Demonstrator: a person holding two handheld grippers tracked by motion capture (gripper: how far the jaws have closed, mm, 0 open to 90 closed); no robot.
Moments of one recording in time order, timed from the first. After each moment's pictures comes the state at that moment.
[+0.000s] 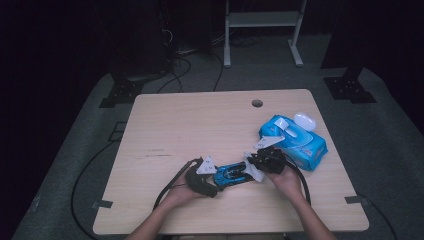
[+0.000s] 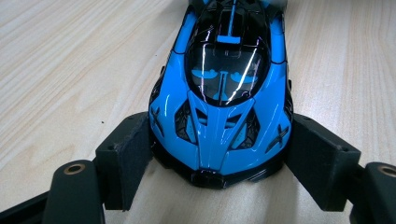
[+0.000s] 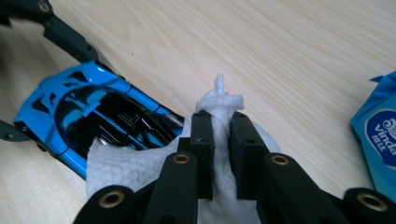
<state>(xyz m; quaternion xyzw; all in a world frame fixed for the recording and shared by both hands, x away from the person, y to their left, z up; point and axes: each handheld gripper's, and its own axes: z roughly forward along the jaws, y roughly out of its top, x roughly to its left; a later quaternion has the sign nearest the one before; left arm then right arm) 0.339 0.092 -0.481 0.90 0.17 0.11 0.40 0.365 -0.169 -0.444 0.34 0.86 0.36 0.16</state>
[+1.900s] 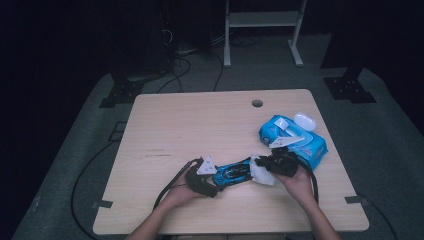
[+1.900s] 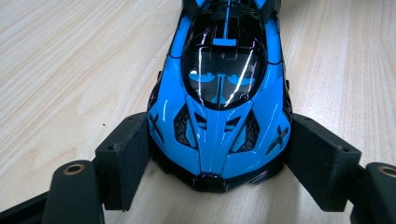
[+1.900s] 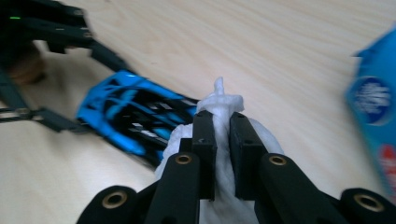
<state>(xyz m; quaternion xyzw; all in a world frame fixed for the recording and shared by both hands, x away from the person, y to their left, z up) 0.339 0.092 -0.481 0.90 0.16 0.11 0.40 0.348 -0.199 -0.429 0.37 0.83 0.41 0.09</state>
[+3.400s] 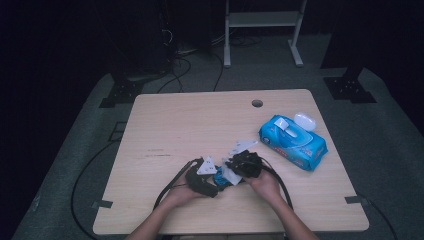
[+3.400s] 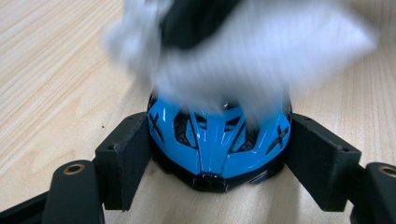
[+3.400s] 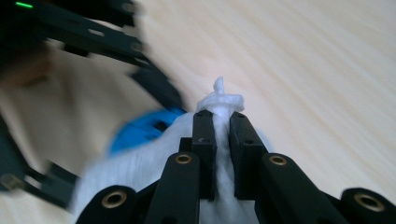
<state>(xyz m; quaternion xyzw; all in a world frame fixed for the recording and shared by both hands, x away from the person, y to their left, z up) 0.339 0.091 -0.482 0.89 0.16 0.11 0.40 0.357 -0.105 -0.442 0.29 0.87 0.36 0.15</state>
